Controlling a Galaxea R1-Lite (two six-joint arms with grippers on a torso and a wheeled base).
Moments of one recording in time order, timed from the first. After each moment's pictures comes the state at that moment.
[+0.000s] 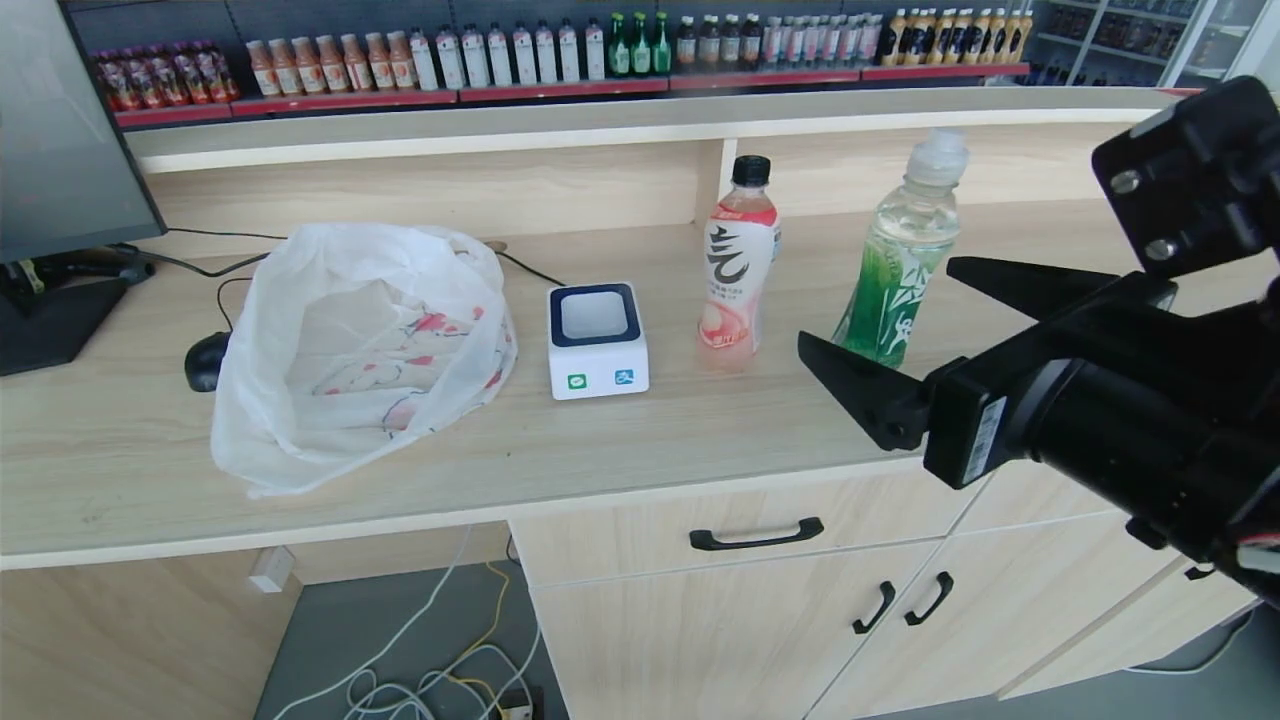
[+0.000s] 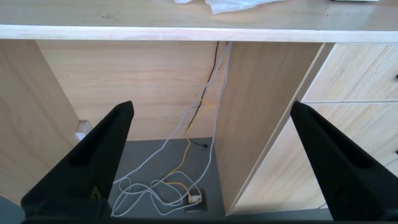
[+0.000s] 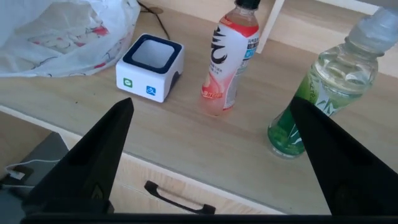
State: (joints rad) left arm 0.00 0.00 0.00 0.00 0.00 0.00; right arm 0.92 1.37 -0.83 -0.61 -0.52 -0.27
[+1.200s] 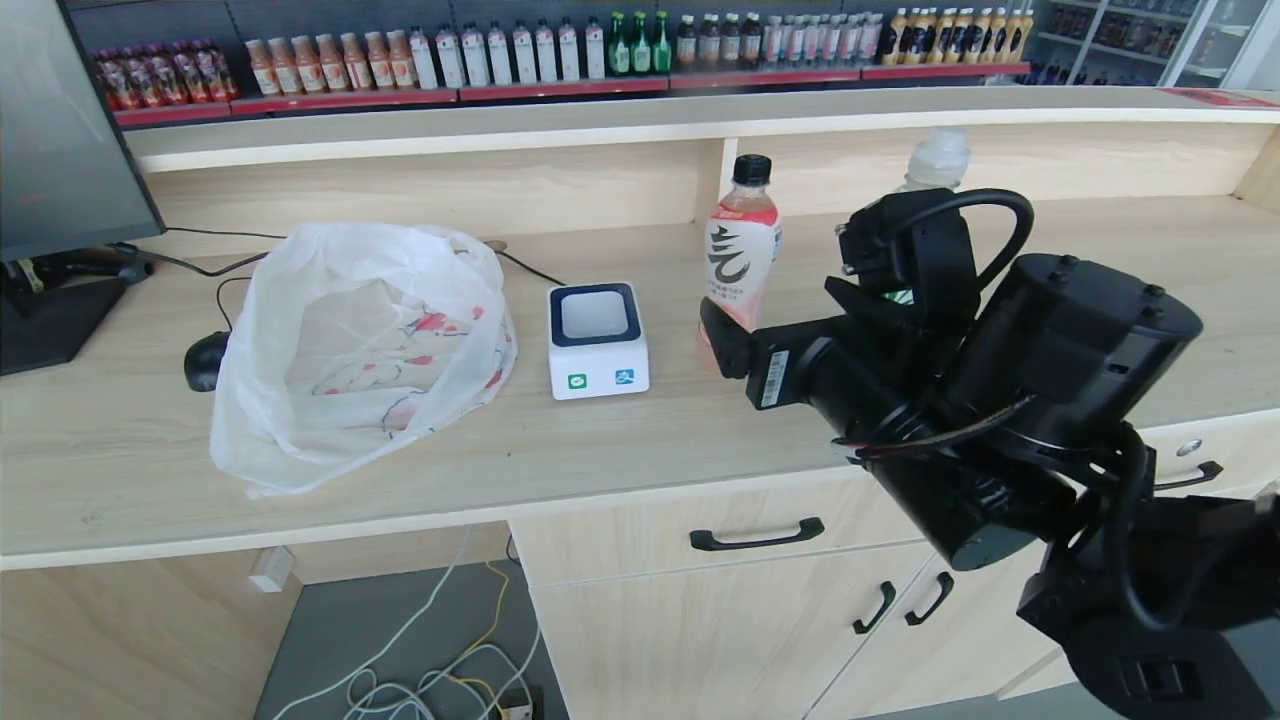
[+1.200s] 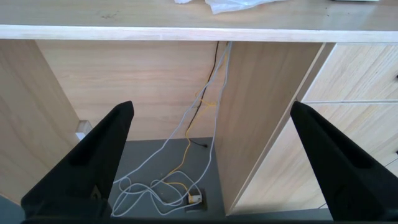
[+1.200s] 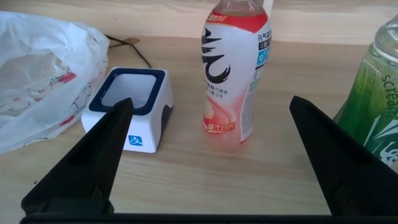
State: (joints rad) left arm 0.00 0.00 0.00 0.00 0.00 0.00; right arm 0.79 1.77 -0.88 -1.10 -0.50 -0.13
